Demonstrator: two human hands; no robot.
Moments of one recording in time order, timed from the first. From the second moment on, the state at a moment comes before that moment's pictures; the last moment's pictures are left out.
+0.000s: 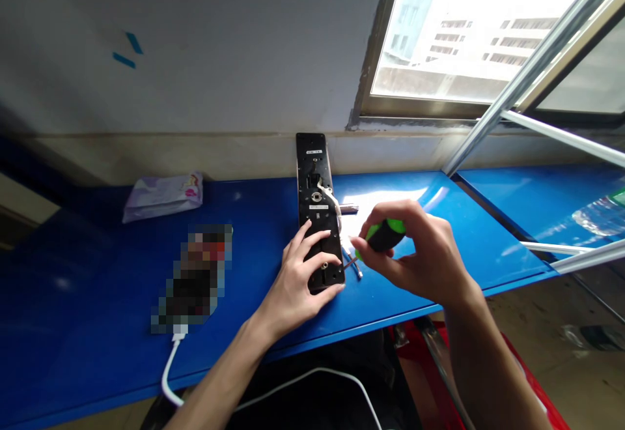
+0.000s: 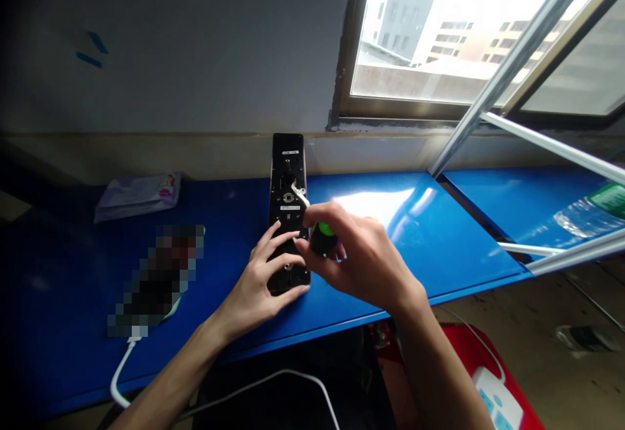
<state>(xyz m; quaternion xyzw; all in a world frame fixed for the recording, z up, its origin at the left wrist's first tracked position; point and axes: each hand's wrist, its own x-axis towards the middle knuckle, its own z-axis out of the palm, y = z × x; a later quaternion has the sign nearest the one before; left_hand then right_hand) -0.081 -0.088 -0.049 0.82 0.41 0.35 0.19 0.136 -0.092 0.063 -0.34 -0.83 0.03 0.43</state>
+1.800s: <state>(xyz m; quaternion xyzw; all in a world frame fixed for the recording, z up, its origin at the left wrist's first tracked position) -0.080 -0.089 -0.049 0.83 0.40 0.33 0.19 0.126 -0.109 0.100 -0.38 -0.87 0.08 0.29</state>
